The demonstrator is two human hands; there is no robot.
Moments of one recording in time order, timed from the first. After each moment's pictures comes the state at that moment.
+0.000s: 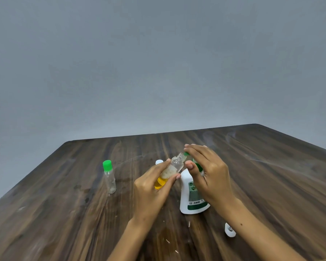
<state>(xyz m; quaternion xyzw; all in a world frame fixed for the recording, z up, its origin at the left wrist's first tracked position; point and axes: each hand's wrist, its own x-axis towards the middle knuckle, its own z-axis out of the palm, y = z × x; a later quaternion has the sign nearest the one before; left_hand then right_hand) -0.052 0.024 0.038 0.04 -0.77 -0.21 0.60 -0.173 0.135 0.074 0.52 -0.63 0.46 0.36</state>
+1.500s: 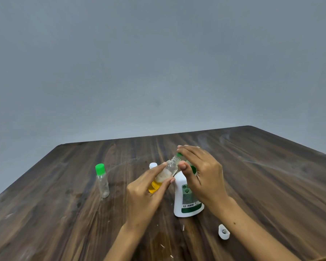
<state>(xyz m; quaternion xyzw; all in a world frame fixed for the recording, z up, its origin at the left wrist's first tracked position) -0.050 0.027 0.039 0.03 -0.77 -0.21 0.60 -0.175 0.134 0.078 0.51 -0.62 0.45 0.37</state>
